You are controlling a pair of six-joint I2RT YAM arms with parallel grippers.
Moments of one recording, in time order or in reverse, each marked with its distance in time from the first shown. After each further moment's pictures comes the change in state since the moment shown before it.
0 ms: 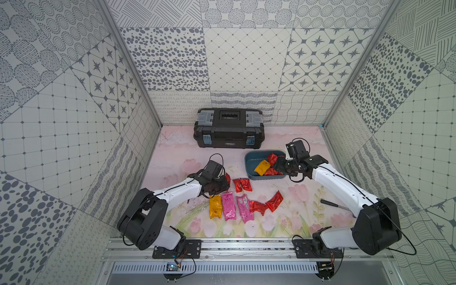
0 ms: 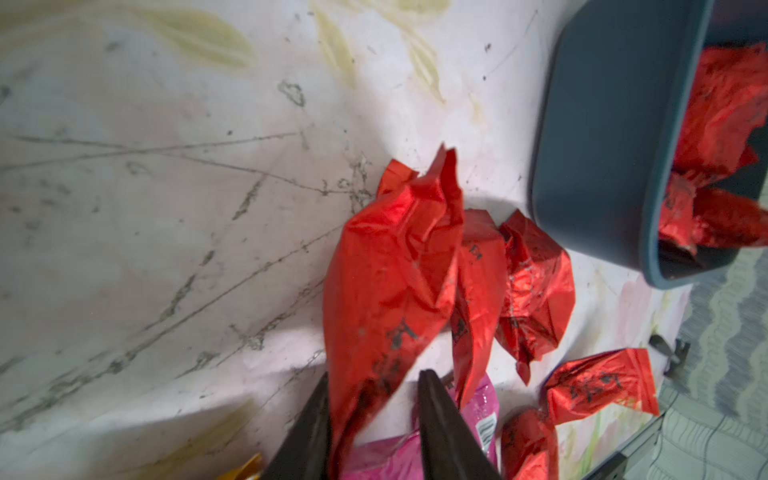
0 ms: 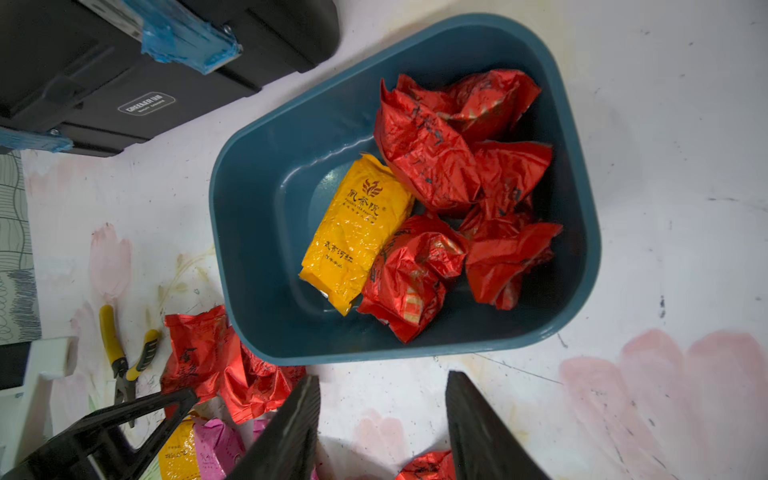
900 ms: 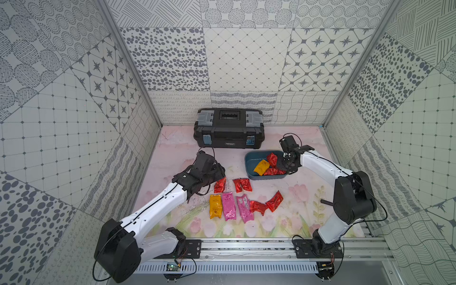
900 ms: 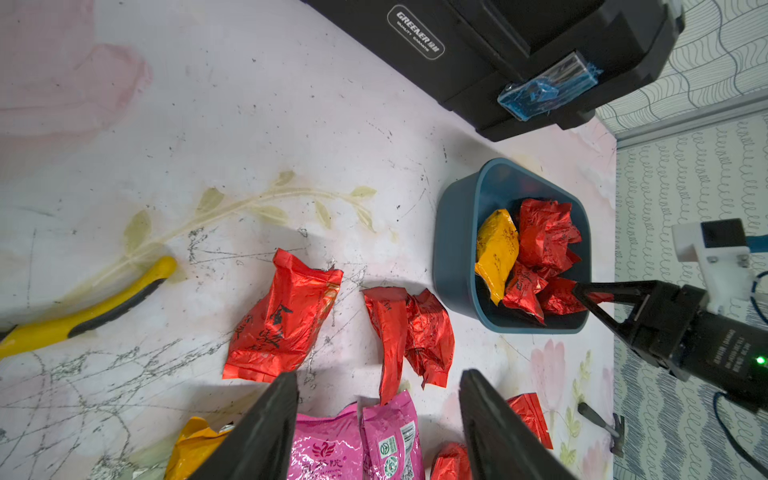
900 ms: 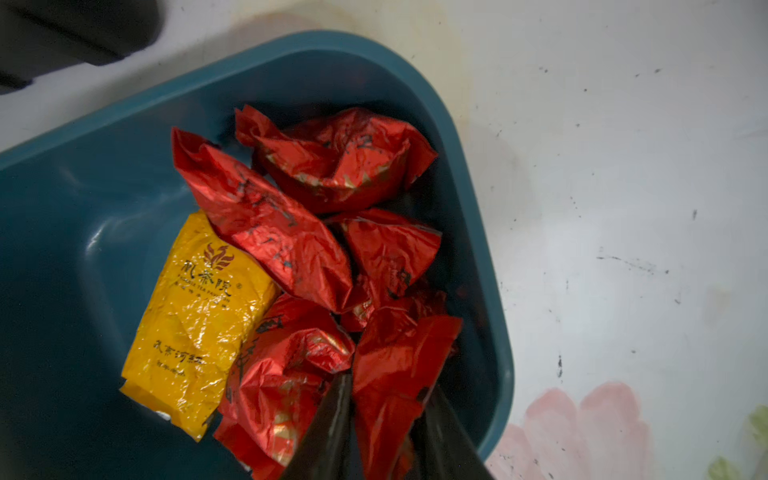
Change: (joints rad) left arm 0.001 -0.280 0.114 -0.170 -0.221 -0.047; right arm -0.051 0.291 0.155 -0.083 0.169 -0.094
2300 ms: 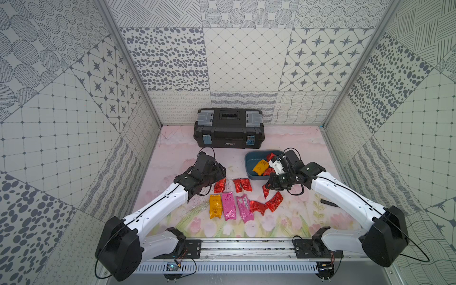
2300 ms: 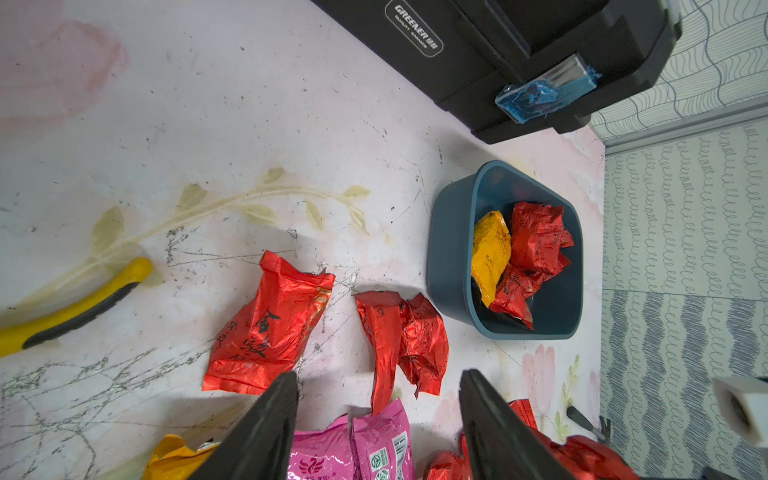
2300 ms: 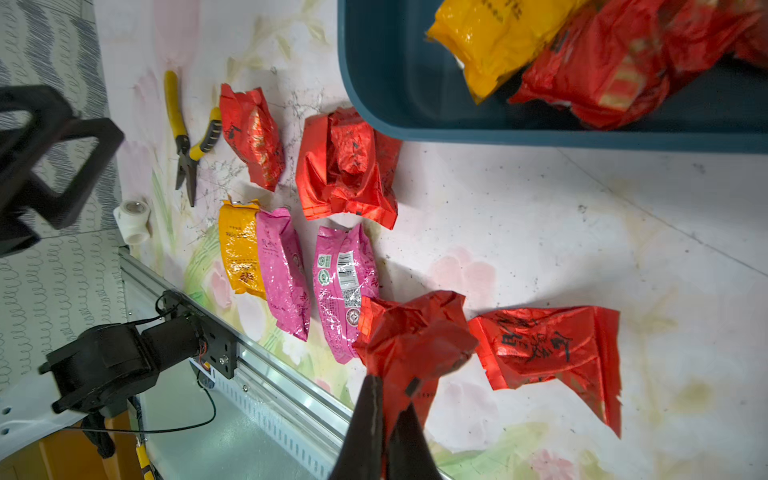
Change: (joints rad) left arm 0.001 0.019 -0.042 0.087 0.022 -0.026; right arm 0.240 -0.359 -0.216 -0.070 -0.465 0.018
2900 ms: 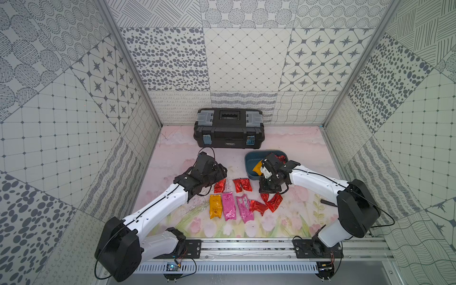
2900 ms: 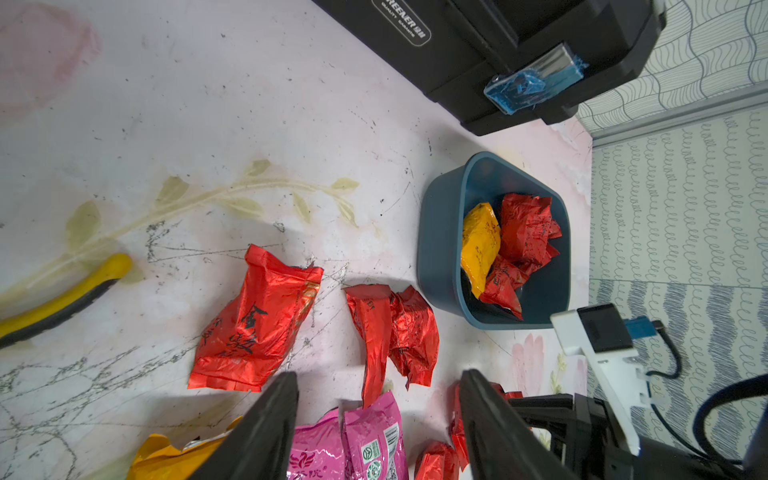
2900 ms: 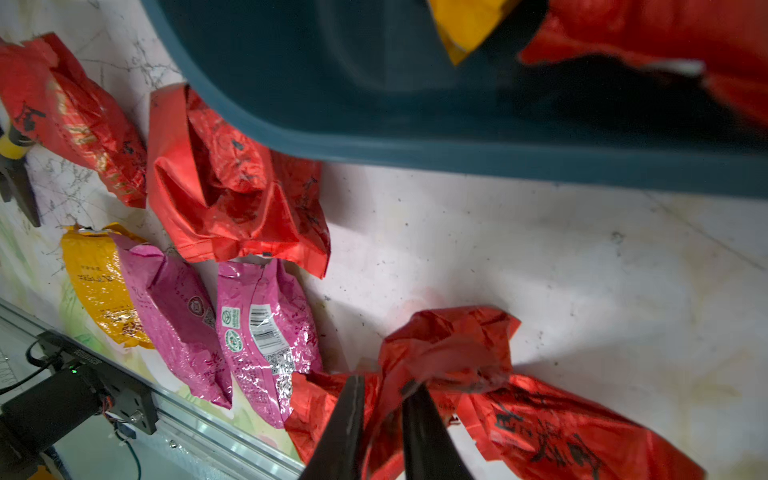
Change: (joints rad) left arm 0.001 -0.003 -0.007 0.013 0.037 0.000; right arm 0.080 0.250 0.033 0.064 0.114 0.048
